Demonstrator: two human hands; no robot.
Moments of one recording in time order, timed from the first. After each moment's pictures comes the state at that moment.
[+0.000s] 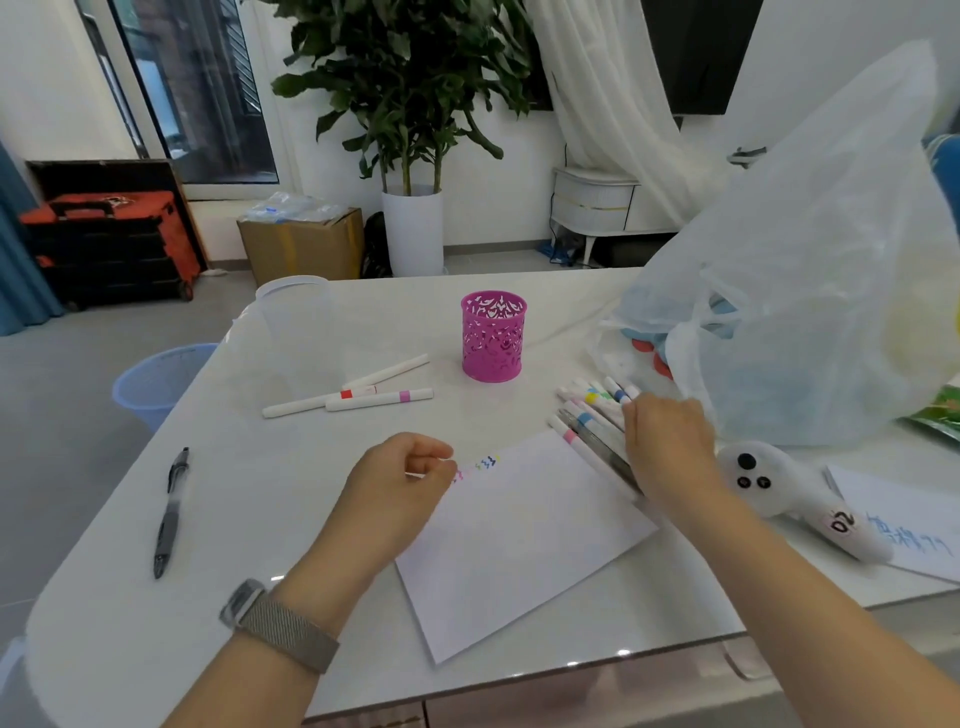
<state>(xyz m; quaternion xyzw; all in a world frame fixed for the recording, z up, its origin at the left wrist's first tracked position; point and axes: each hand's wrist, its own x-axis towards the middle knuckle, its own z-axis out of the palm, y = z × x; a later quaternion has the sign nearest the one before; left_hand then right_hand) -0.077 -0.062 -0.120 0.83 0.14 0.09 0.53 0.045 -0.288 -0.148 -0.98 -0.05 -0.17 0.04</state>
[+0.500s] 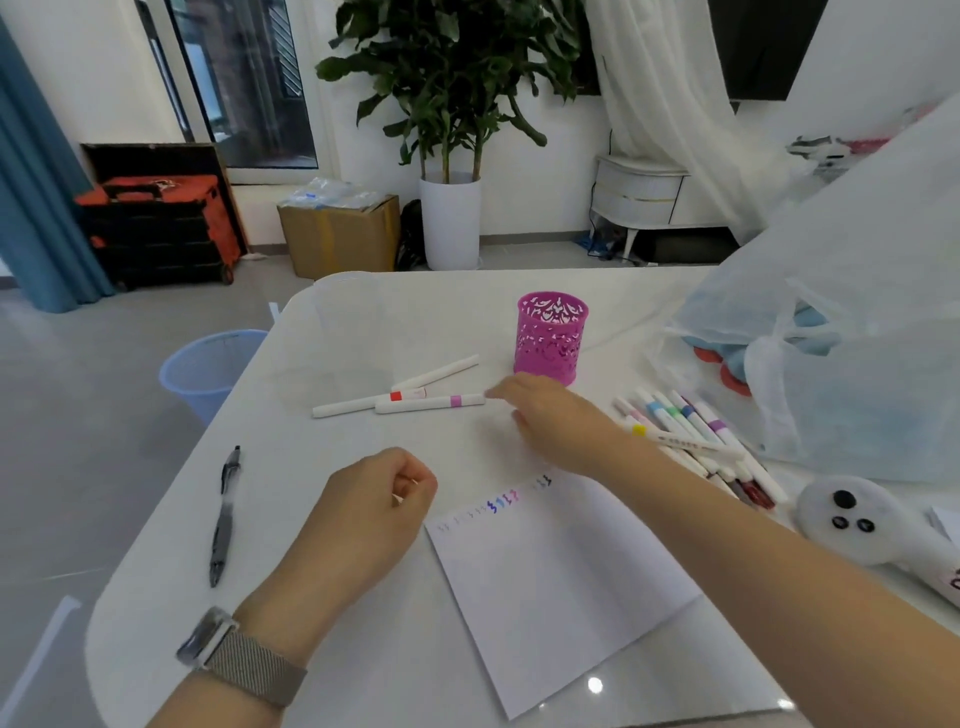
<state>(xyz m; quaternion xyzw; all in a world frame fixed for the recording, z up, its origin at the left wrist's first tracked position) -0.086 0.000 -0.121 0.91 0.14 0.08 0.37 0.084 -0.158 -0.142 -0.92 -0.38 -0.01 0.13</state>
